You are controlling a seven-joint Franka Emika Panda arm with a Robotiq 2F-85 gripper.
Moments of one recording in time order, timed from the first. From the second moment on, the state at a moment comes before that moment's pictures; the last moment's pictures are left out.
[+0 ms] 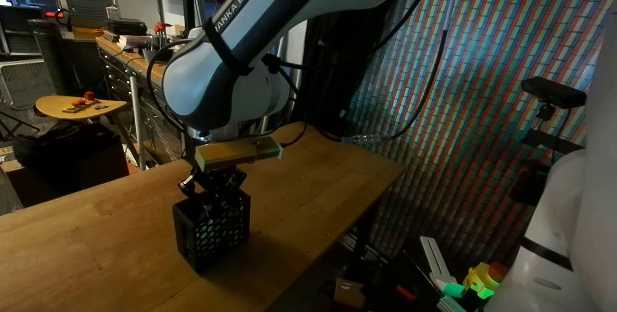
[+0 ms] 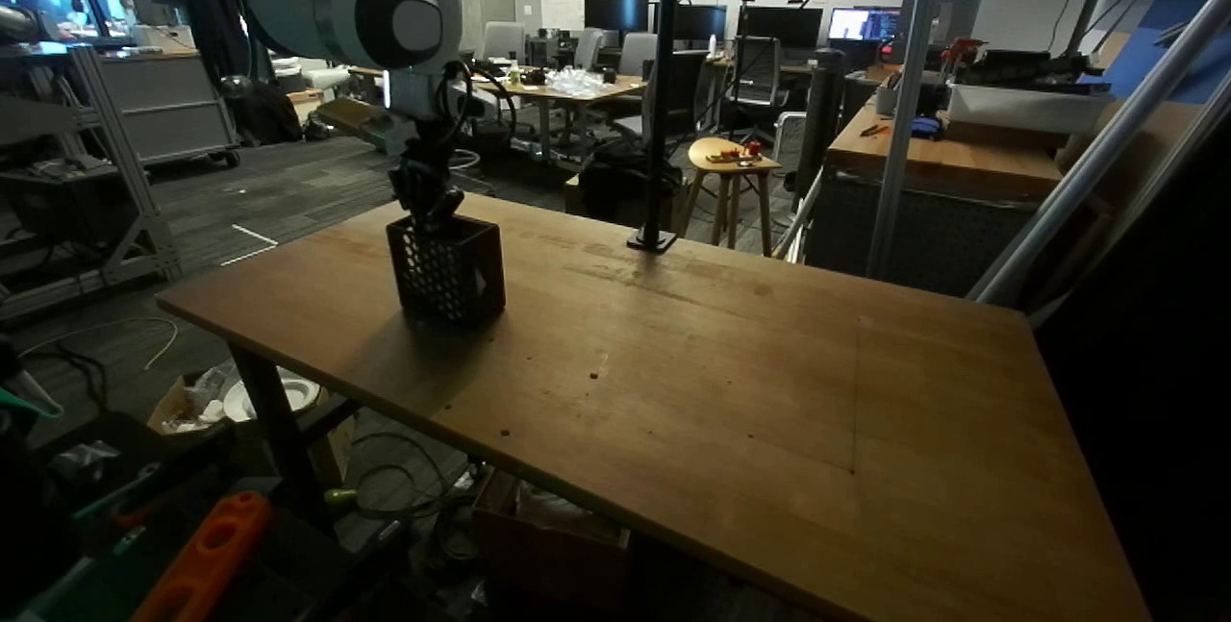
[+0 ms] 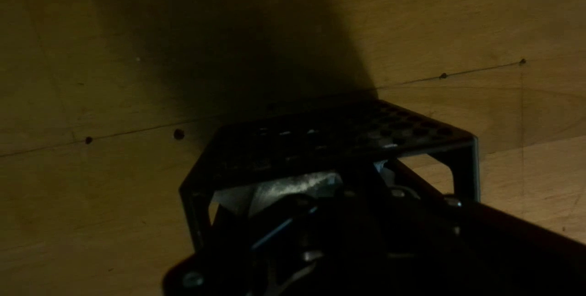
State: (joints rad) arm 0.13 0.24 0.12 -2.23 0.09 2.42 0.30
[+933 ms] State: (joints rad) arm 0.13 0.27 0.14 -2.26 0.22 2.50 0.28
